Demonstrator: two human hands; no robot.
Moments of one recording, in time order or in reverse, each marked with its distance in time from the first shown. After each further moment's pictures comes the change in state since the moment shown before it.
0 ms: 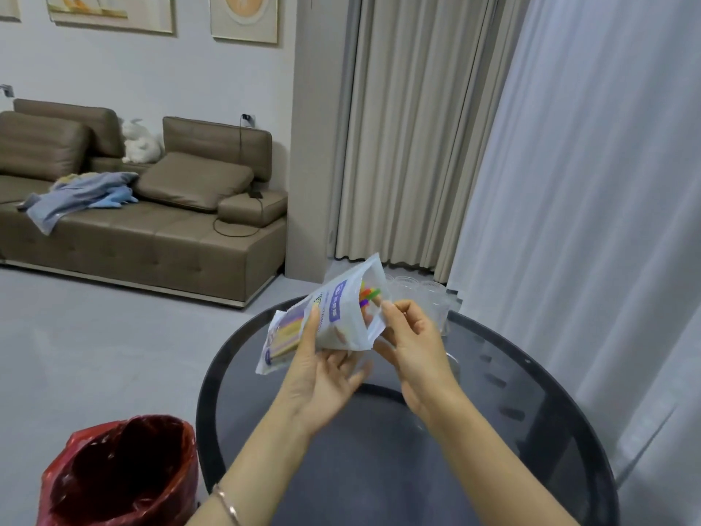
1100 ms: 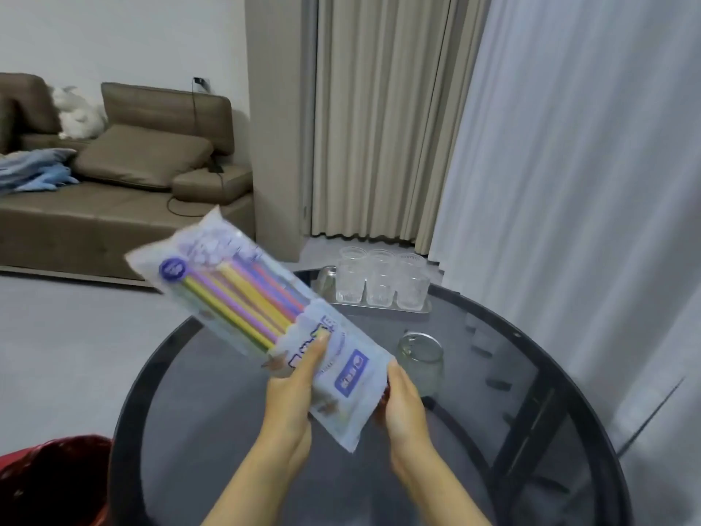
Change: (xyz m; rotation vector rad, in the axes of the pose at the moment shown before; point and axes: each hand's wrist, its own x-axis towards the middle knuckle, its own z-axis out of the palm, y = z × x) left_hand 0.076 -0.058 -0.034 0.440 0.277 0.313; right_hand 0.046 0.132 -0.079 0.071 0.267 0.321
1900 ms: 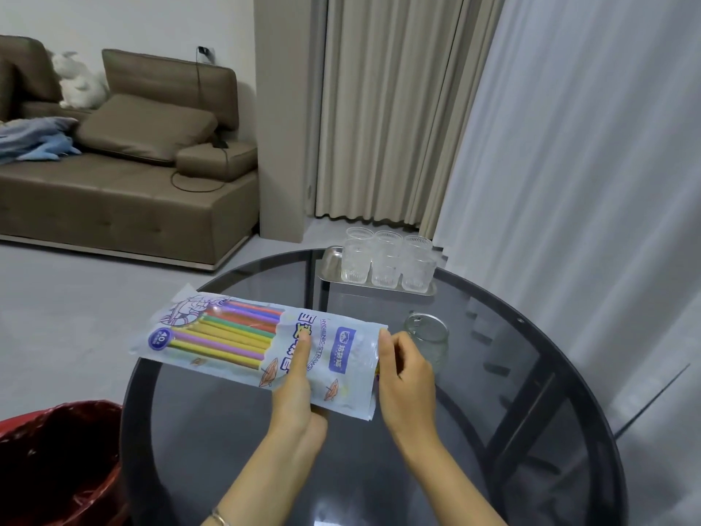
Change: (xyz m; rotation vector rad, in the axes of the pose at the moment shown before) left_hand 0.004 -0.030 -0.013 -0.288 0.153 -0.132; right_hand -0.014 0.002 -0.002 -0.642 0.088 -0.585
